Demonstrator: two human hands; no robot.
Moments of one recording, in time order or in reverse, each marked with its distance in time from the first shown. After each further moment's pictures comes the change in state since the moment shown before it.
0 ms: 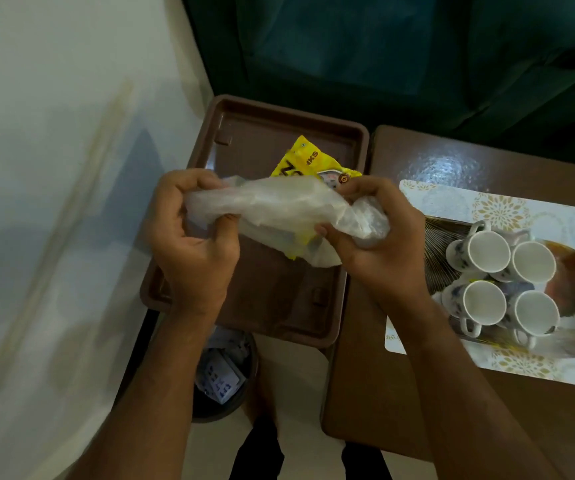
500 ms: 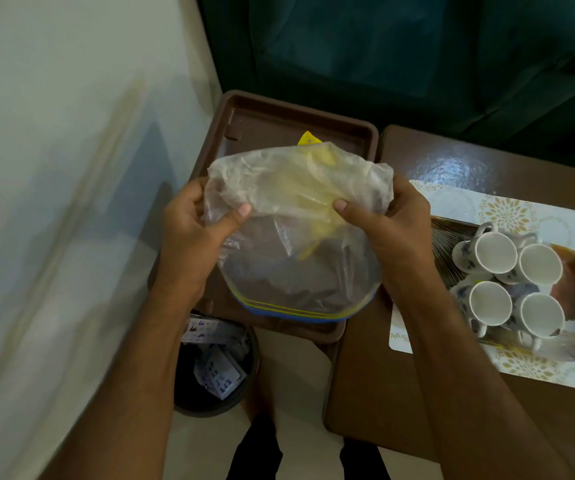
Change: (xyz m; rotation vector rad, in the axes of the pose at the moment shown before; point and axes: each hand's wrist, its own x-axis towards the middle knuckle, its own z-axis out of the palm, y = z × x) left_hand 0.000 -0.034 -0.021 -0.179 -0.260 -0.678; right_hand 0.012 0.006 0.007 0.389 0.010 0.506
